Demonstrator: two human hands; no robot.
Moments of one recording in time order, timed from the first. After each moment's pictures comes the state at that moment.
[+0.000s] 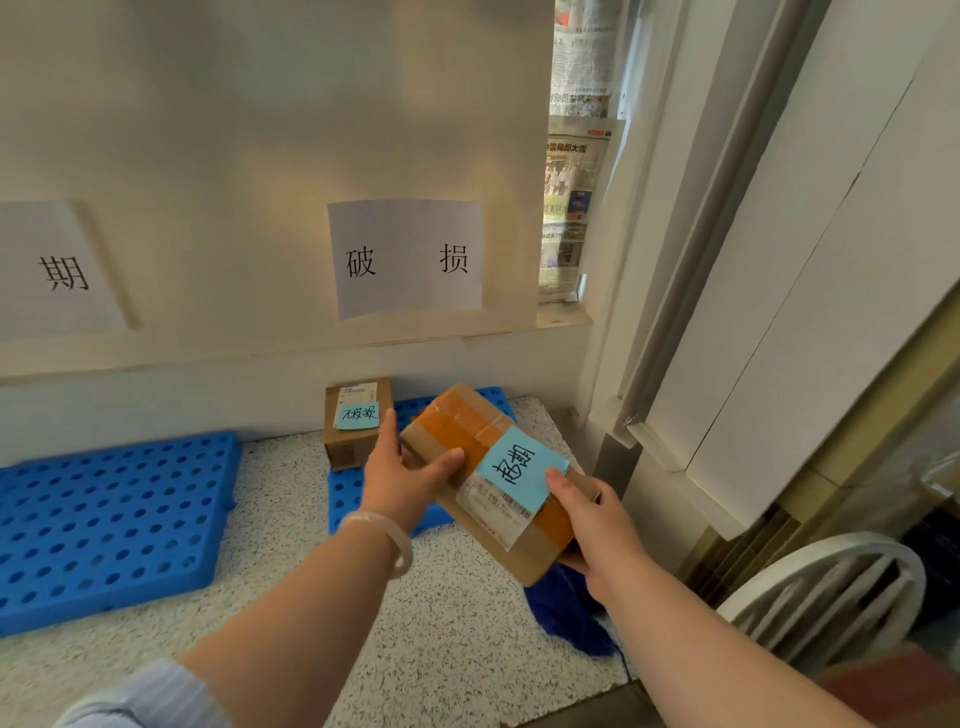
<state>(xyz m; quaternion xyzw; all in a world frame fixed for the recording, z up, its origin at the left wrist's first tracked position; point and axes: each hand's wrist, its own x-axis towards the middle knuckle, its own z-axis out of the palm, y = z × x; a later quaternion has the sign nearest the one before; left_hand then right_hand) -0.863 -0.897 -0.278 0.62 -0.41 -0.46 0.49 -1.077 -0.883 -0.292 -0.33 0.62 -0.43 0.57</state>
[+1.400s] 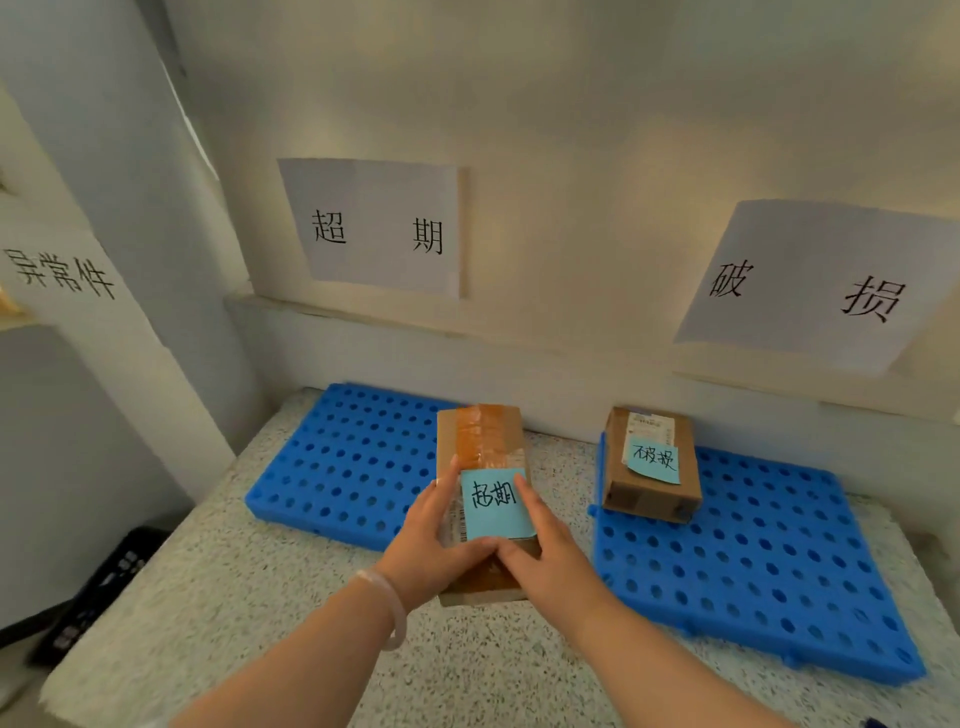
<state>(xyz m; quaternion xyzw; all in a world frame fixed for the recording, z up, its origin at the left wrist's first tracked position) -0.556 -0.843 -0.328 0.72 -0.43 -0.35 0.41 -0.709 -0.929 -0.340 -0.73 0.39 -0.14 0.55</state>
